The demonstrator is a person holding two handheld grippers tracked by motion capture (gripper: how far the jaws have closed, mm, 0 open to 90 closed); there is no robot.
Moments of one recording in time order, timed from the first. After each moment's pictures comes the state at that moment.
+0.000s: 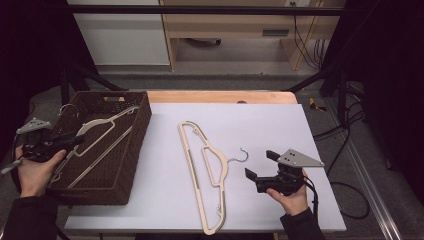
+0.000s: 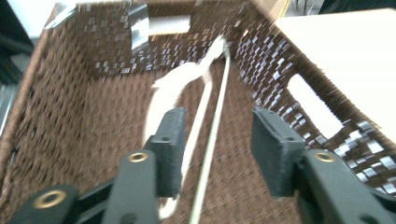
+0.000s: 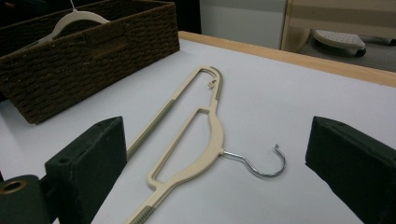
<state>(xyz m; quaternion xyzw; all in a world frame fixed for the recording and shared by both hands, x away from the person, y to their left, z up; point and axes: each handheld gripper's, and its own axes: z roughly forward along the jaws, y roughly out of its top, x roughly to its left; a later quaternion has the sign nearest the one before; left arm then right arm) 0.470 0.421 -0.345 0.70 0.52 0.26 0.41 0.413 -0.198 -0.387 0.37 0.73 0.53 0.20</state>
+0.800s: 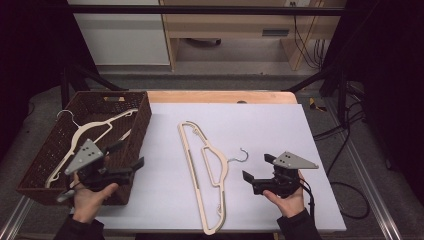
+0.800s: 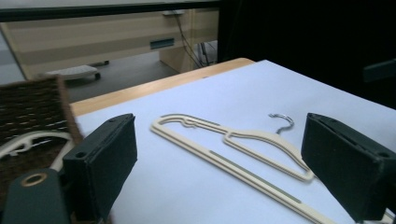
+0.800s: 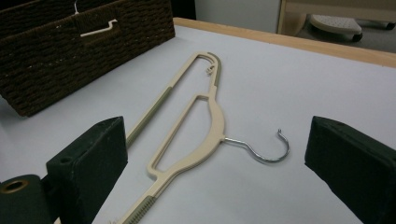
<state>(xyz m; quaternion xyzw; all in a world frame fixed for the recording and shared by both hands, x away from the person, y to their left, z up) 0.406 0.272 -0.352 0.72 0.35 0.25 0.55 0.410 -0.191 -0.395 0.39 0.74 0.51 0.20</state>
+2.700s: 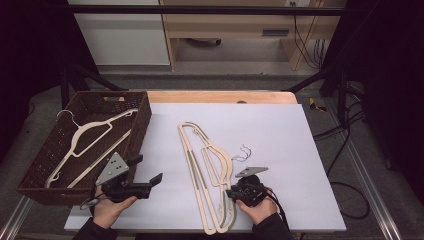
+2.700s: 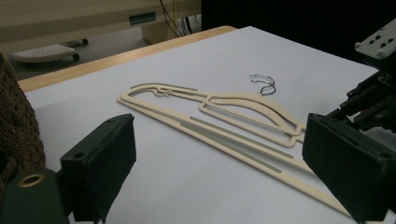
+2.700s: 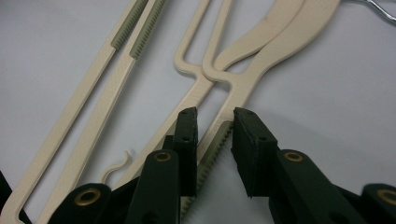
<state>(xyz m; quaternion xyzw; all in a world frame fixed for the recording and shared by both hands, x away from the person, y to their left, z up) 0.402 0.242 -0.391 0.76 0.33 0.22 0.52 0.421 -0.127 -0.470 0.45 0.82 0.34 0.06</state>
